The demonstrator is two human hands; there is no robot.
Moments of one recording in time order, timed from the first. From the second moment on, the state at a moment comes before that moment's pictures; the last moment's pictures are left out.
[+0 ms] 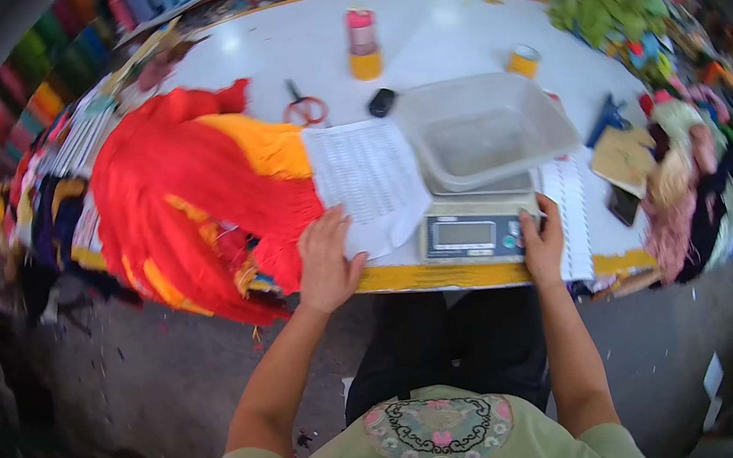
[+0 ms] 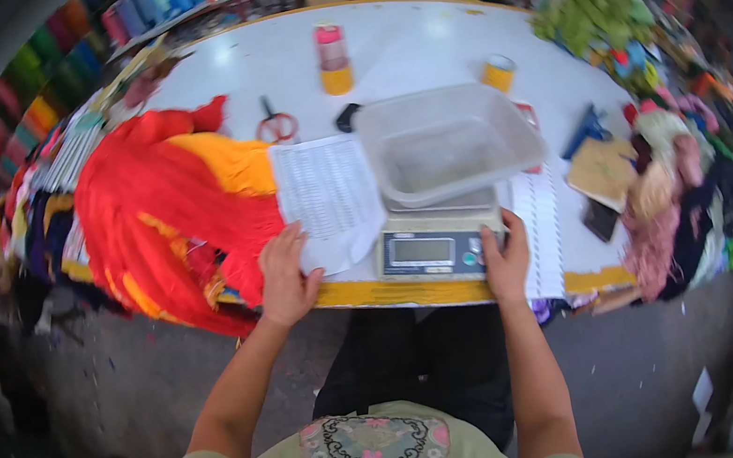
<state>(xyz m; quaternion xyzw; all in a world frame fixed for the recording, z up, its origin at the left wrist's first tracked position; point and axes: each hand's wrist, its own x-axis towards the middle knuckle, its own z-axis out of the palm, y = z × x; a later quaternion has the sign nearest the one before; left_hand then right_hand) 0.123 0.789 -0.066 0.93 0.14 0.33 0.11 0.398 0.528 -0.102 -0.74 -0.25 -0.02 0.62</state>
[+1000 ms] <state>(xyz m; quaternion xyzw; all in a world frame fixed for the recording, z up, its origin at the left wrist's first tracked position) 0.134 0.781 -0.059 0.94 0.19 0.29 0.08 0.487 0.476 -0.063 -0.85 -0.29 -0.22 0.38</state>
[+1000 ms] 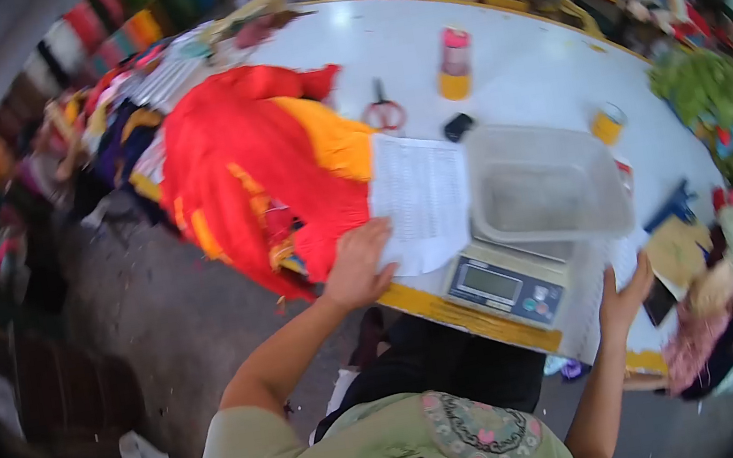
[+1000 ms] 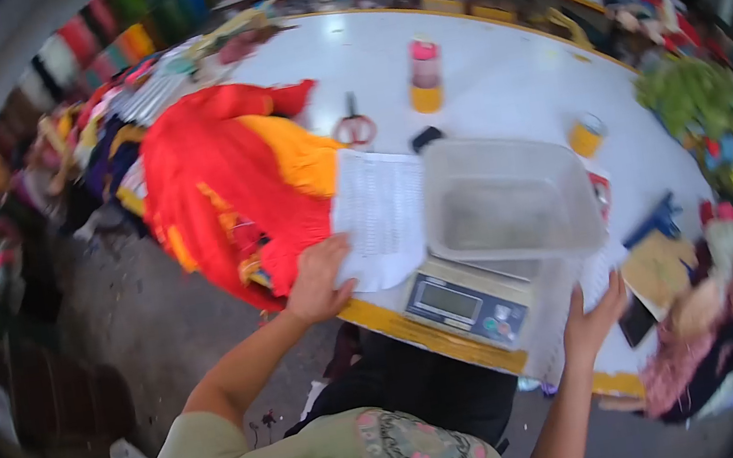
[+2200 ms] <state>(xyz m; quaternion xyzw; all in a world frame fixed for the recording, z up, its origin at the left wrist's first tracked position) 0.136 0.783 -0.072 0.94 0.13 0.32 0.04 0.391 0.343 -0.091 -0.90 -0.07 -0.21 0.39</state>
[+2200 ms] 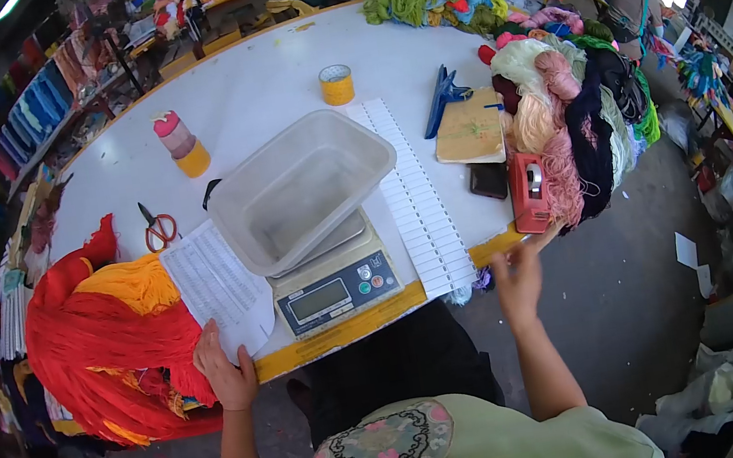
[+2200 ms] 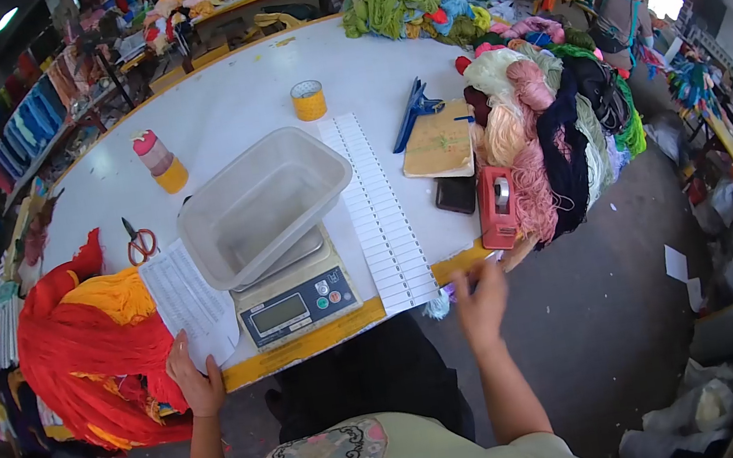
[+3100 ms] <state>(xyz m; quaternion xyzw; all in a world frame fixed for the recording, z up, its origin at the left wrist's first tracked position) 0.175 0.680 -0.046 0.88 -0.10 0.37 0.29 0.294 0.156 0.057 -0.99 -0.07 0.09 -0.02</state>
